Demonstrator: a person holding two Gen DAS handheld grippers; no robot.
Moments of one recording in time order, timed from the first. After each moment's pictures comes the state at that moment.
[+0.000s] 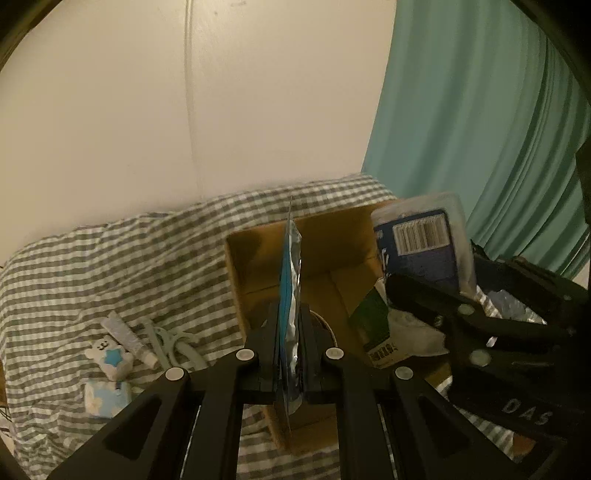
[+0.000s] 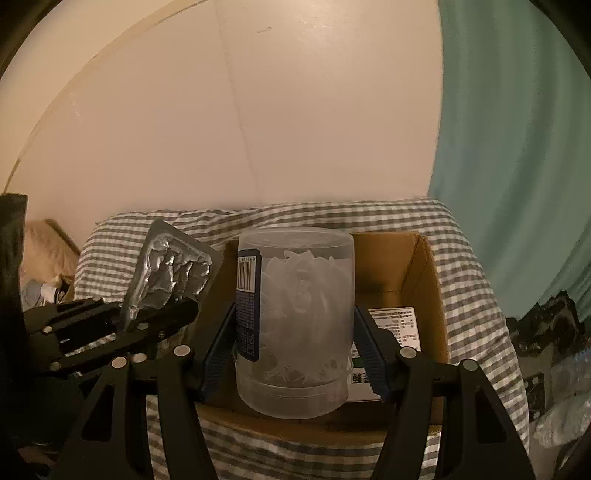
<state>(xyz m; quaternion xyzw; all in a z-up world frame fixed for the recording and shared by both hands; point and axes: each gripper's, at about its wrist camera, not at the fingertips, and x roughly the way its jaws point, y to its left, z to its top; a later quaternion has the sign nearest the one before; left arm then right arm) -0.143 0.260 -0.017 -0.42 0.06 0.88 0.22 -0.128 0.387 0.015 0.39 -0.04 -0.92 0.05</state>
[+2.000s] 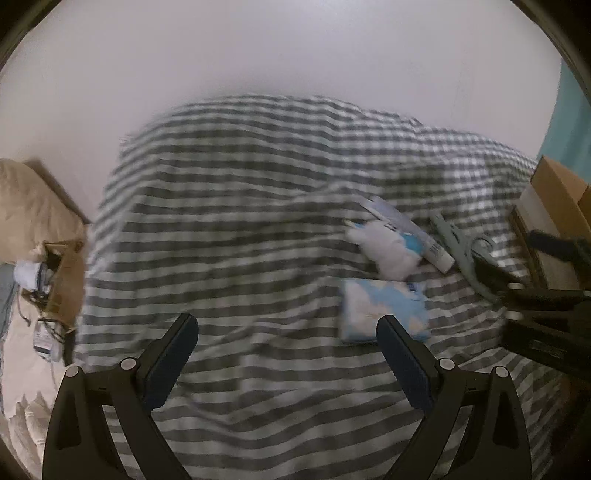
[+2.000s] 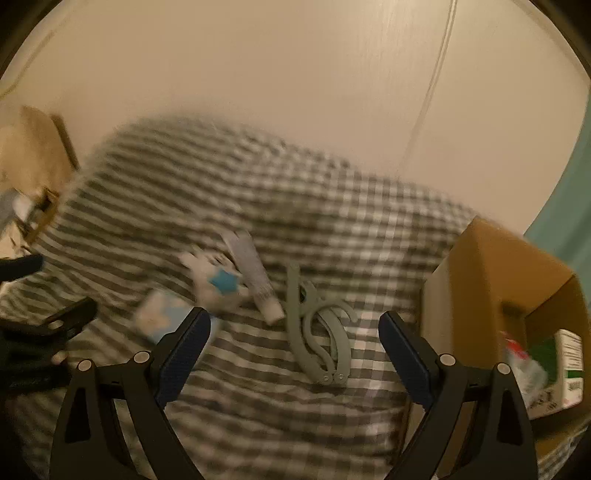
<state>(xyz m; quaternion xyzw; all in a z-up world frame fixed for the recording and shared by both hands) -0.147 -0.014 -0.123 -0.47 0.04 0.88 0.01 -0.175 0.157 -0.116 0.43 0.12 -0.89 0.07</state>
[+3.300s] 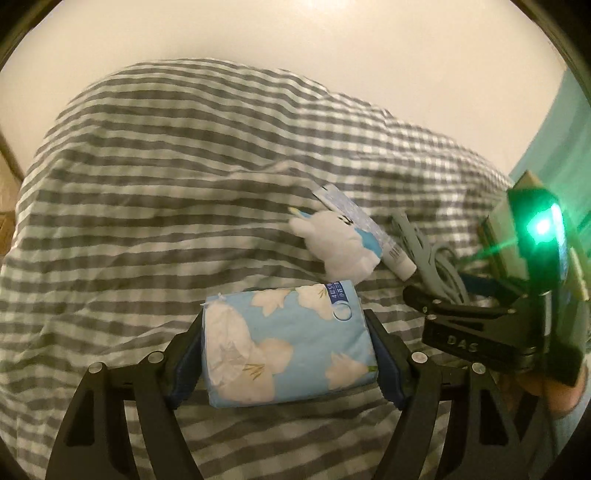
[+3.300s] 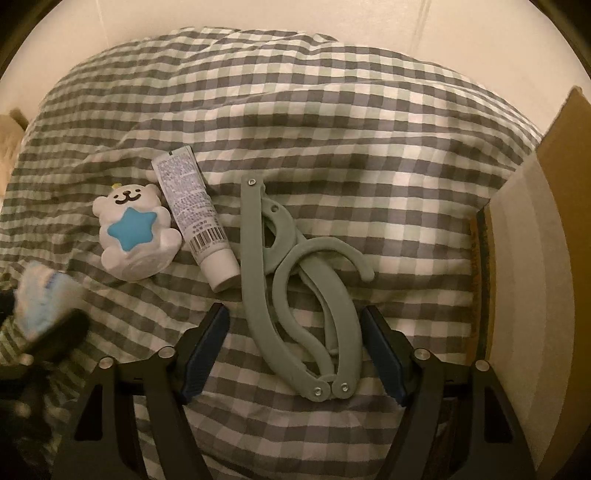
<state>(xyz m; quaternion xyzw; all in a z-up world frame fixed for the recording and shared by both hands) -0.161 -0.012 -0.141 -0.48 -0.06 0.87 0.08 -0.227 0.187 -0.188 0.54 0.08 -0.83 0.07</state>
